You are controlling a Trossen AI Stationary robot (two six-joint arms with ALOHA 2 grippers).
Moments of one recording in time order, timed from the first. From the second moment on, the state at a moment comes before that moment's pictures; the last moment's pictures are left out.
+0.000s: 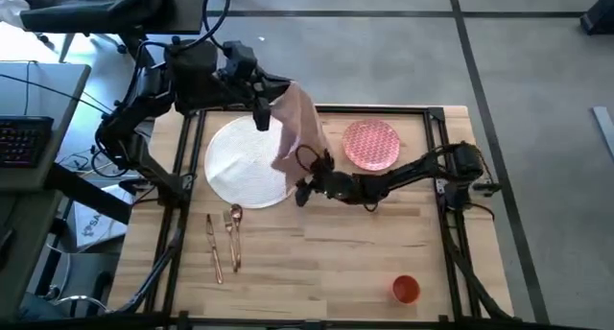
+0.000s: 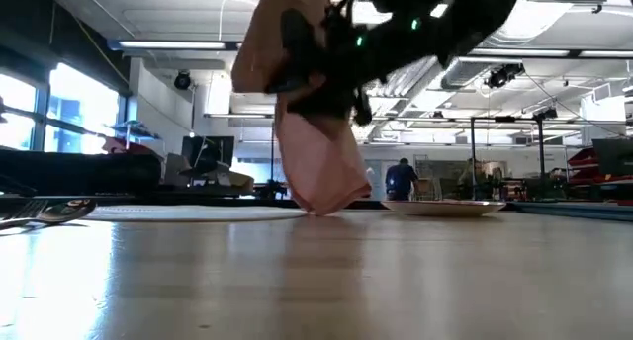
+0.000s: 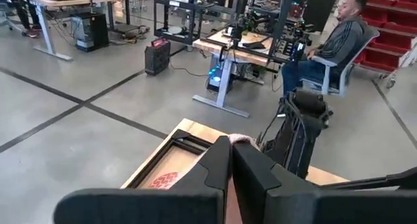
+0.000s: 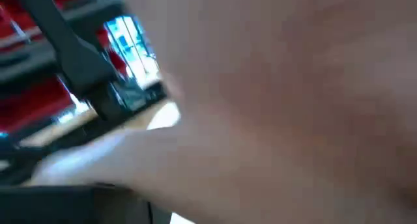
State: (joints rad) left arm 0.12 1.58 2.31 -0.92 -0.25 -0.21; right arm 0.09 1.83 1.03 0.54 0.55 0.46
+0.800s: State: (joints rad) left arm 0.00 1.49 2.29 -1.17 -0.12 -0.31; right arm 0.15 1.02 1.30 -0.65 0.63 0.52
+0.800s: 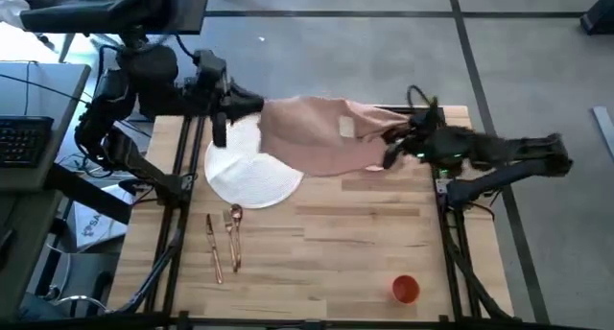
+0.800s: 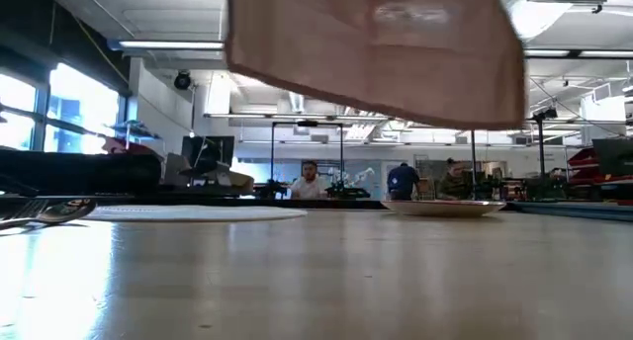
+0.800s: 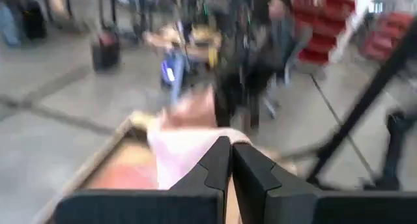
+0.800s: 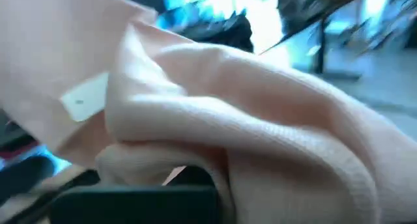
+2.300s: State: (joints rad) left arm -0.39 0.89 0.76 -0.69 -0.36 -1.48; right arm -0.38 1.99 1.71 -0.51 -0.23 0.54
